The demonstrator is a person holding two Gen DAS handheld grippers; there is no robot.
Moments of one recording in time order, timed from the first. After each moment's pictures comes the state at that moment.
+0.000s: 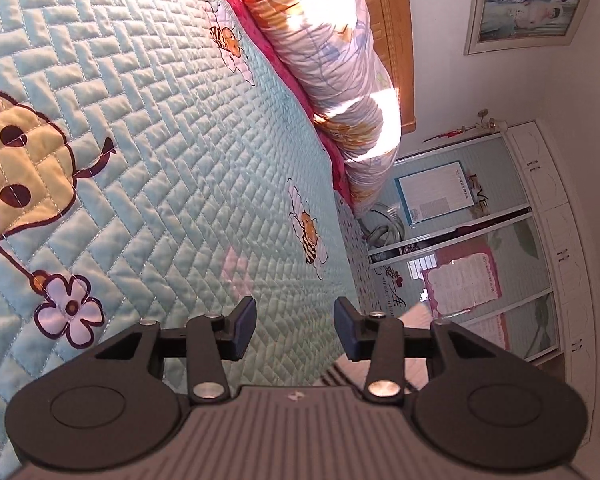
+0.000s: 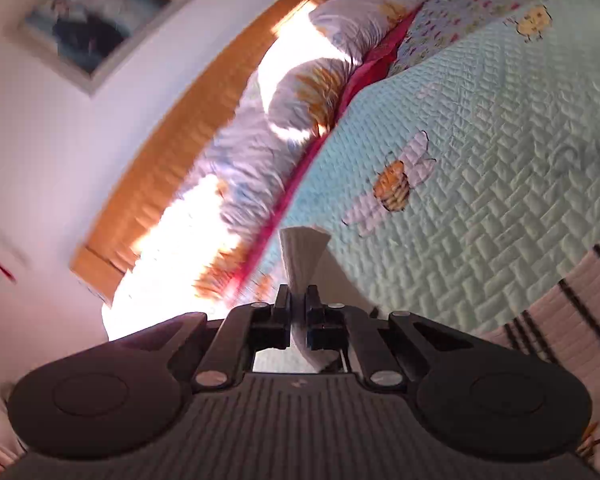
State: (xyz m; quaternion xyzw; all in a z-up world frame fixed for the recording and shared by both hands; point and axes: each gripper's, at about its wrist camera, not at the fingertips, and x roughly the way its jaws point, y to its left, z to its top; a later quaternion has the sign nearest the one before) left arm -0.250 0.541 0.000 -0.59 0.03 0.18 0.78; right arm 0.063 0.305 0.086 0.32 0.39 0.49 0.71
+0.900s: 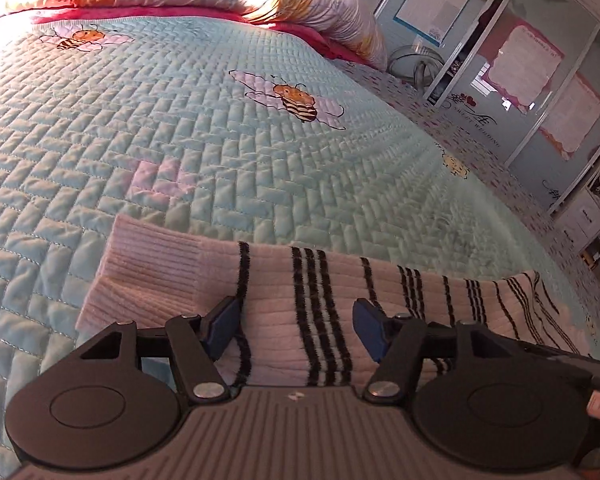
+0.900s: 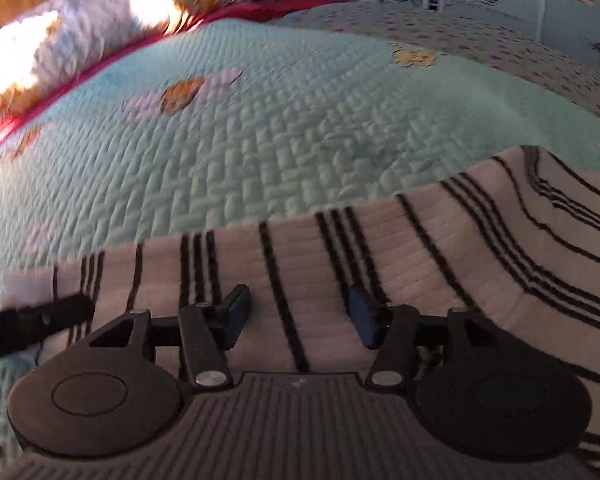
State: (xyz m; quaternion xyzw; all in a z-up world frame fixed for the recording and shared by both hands) left arm -0.132 0.454 0.008 -0.30 0.29 0.22 0.88; right arm 0.017 0.301 0.003 -0.14 0.37 0.32 0.86
